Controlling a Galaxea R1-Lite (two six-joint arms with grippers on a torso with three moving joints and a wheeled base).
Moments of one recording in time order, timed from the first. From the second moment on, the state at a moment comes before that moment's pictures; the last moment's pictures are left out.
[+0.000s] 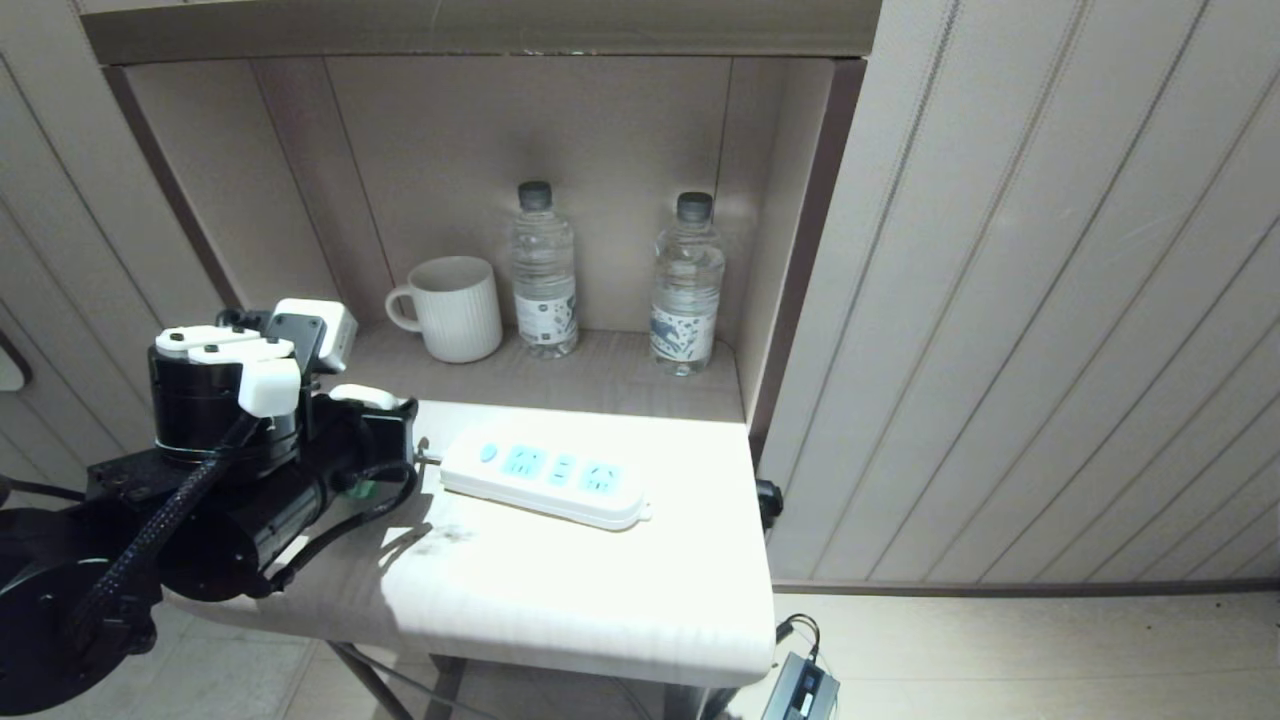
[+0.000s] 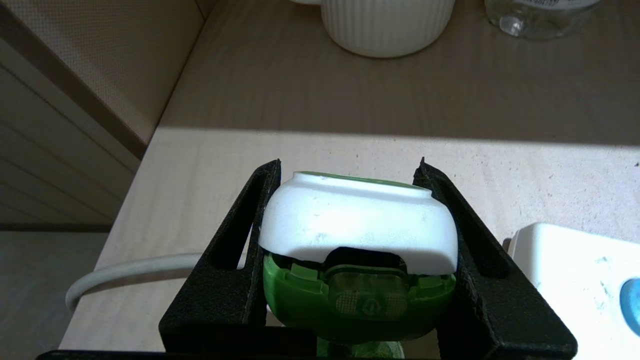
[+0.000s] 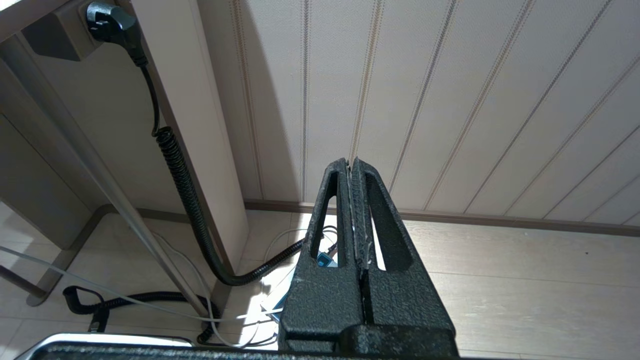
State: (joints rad) left arm -0.48 1.60 -0.63 -0.69 0.47 -0.04; right arm 0.00 0.00 -0.02 0.06 0.00 -0.01
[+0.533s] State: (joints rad) left arm -0.46 1.63 -0.67 -0.69 0.47 -0.04; right arm 0.00 0.00 -0.02 0.06 0.00 -0.01
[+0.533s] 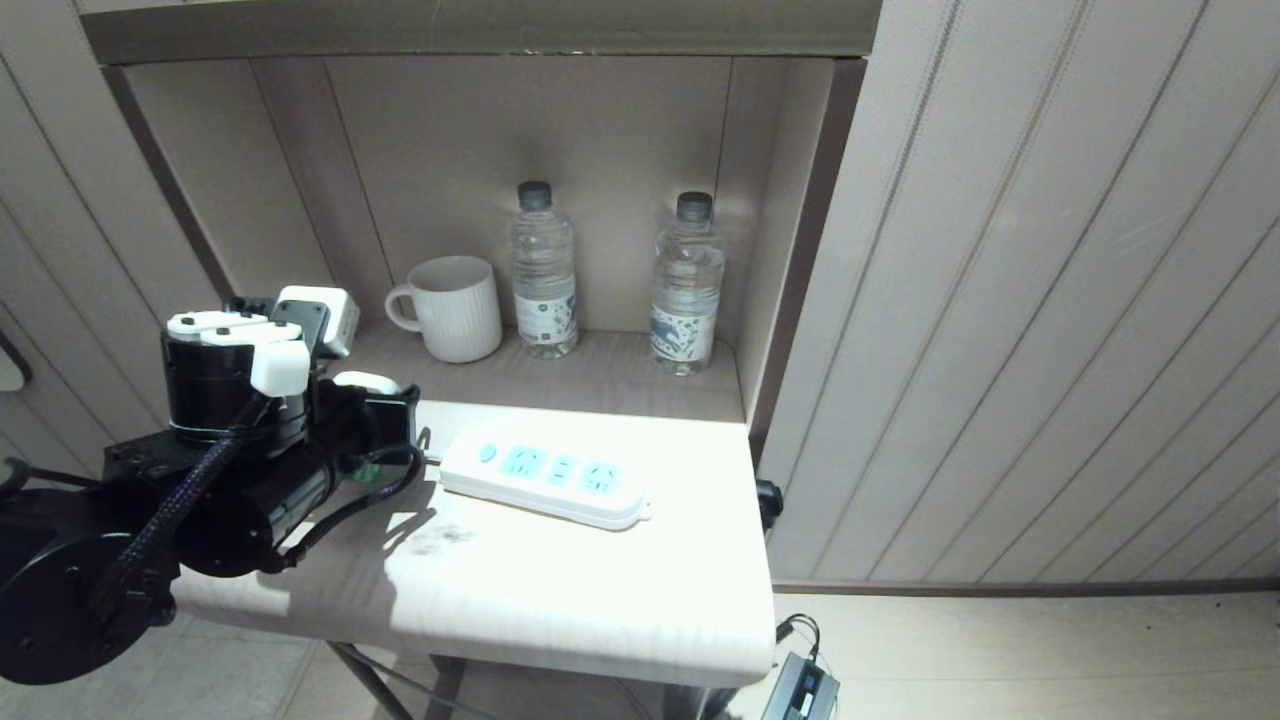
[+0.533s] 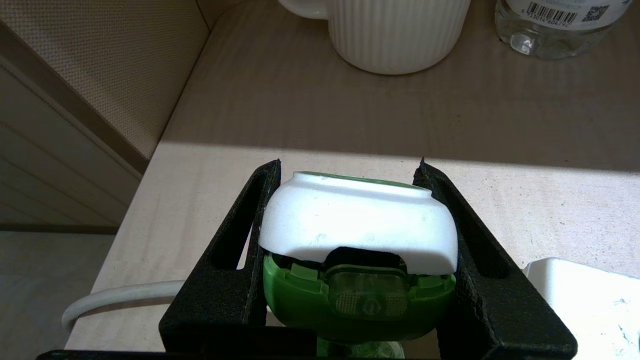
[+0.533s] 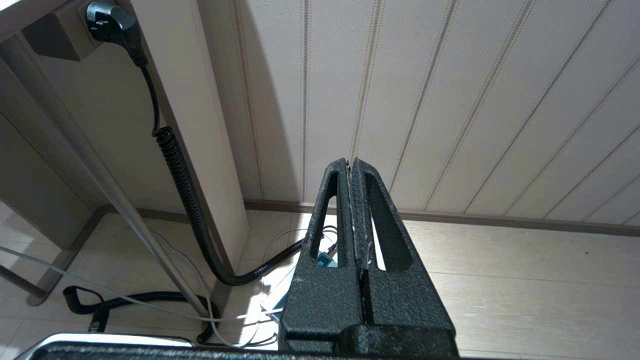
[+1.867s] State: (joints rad) left arm -0.46 1.64 -0.65 -0.71 0.46 -0.04; right arm 0.00 0.00 -0.02 0.06 0.00 -0.01
